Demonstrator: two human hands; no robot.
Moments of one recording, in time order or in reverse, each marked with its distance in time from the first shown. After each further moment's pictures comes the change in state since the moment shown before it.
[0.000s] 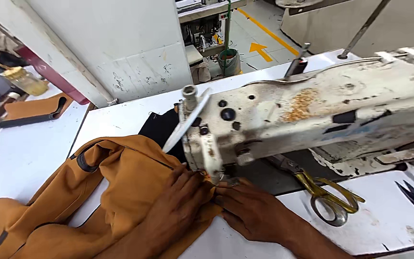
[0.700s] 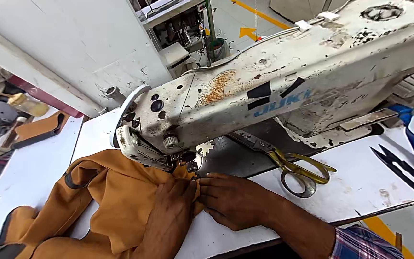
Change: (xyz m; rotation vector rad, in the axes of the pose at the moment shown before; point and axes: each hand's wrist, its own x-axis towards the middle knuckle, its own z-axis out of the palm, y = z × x) left_hand 0.006 0.064 -0.002 0.129 -0.181 -0.255; right_hand -0.011 0.000 -0.007 0.131 -0.113 -0.148
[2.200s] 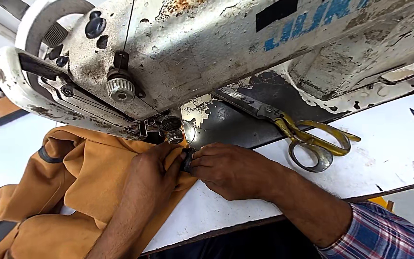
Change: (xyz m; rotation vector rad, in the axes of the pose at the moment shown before) left_hand 0.020 -0.012 -0.016 -0.254 -0.124 -0.361; right_hand 0.002 0.006 -0.001 -0.032 0.106 -0.009
